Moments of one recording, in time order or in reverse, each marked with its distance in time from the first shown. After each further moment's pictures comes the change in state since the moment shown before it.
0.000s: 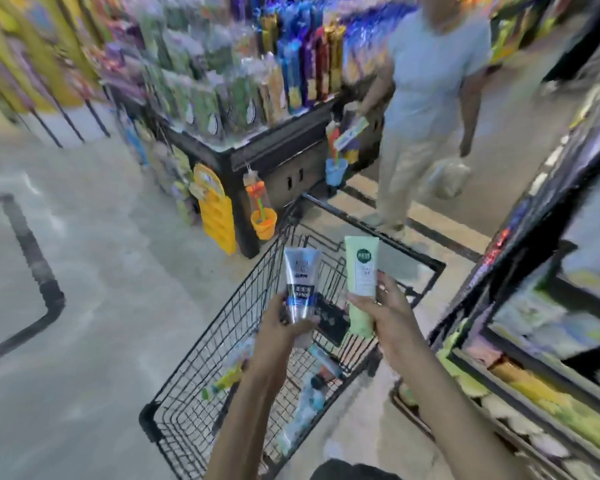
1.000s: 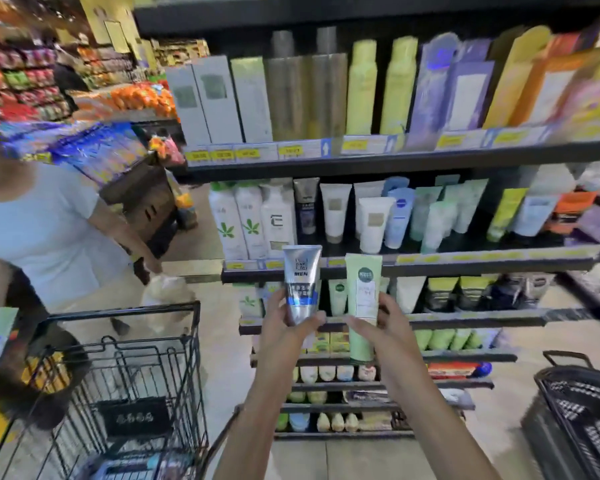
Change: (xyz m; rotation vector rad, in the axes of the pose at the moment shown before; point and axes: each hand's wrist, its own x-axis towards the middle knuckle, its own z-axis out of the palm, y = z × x) left_hand -0.215 -0.047 0.380 0.178 -0.676 0.286; right_hand -0.334 -0.023 -0.321 0.213 0.789 -0.322
